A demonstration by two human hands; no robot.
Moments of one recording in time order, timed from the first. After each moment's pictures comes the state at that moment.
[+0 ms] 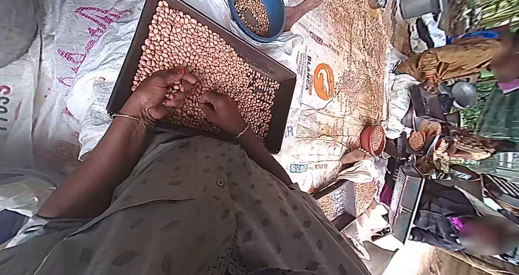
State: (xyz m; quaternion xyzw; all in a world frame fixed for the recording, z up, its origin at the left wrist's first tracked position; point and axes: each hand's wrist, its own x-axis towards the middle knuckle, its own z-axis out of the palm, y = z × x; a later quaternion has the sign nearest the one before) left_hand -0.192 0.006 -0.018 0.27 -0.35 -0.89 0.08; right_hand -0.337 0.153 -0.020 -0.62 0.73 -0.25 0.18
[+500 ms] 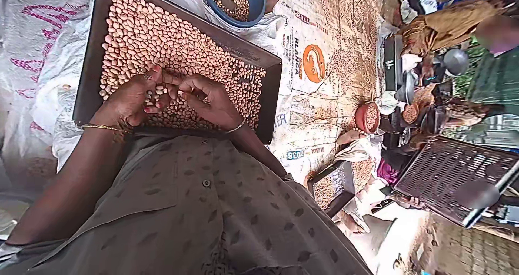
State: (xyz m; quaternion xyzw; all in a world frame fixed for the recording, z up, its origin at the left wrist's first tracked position) left_hand -0.182 0.030 -0.003 0.31 -0.46 -0.83 0.05; right_hand -0.337 0.159 0.012 -0.58 0.65 -0.45 0.22
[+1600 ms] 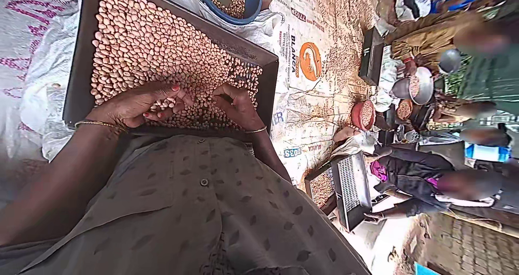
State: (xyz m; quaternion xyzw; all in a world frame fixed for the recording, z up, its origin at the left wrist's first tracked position) left_hand -0.198 0.015 -0.018 0.16 -0.54 -0.82 -0.09; right_hand -0.385 0.217 0.004 -0.55 0.72 -0.38 0.20
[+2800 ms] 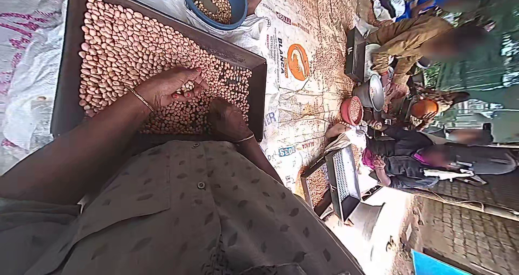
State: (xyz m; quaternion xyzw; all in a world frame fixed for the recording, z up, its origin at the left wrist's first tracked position) left_hand -0.290 0.028 0.005 0.26 -0.57 -0.77 -0.11; right_hand -0.373 0.233 -0.016 -0.52 0.82 -0.22 0.14
